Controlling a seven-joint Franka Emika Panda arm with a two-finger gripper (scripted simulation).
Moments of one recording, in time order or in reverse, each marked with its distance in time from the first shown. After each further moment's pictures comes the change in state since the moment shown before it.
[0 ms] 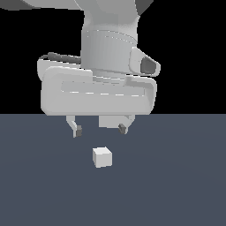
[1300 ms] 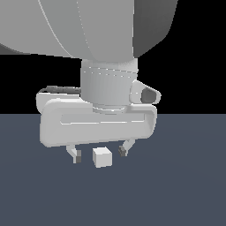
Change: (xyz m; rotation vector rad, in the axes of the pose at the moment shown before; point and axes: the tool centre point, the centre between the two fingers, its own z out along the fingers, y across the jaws) arm -0.017 -0.001 0.044 0.001 0.002 -0.006
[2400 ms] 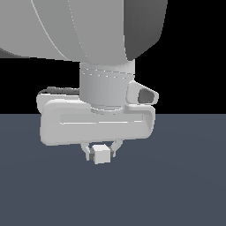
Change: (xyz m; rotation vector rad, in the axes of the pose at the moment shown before) arm 0.005 0.000 0.002 -0.009 0.001 0.029
